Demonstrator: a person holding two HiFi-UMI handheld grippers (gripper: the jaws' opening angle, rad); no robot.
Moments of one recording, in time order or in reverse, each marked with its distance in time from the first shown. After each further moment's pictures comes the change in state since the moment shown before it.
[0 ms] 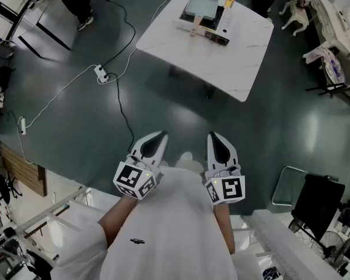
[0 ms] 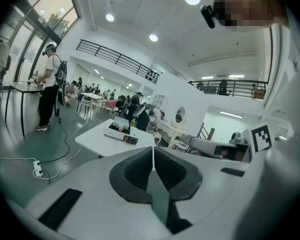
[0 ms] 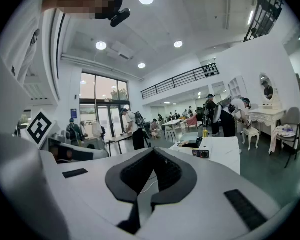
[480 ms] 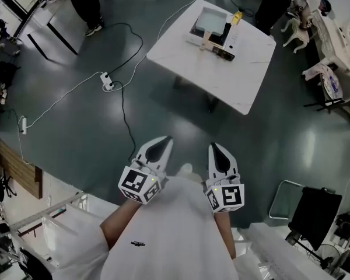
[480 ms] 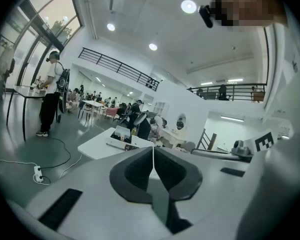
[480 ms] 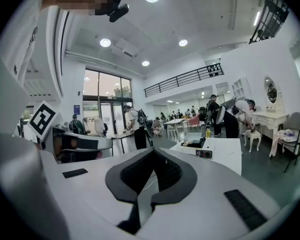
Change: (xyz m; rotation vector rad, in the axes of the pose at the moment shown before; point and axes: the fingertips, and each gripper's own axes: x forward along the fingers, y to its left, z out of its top) left arm -0.026 -0.001 0.025 0.007 -0.078 -0.002; right arm -0.011 0.033 0.002 -0.032 0.029 0.002
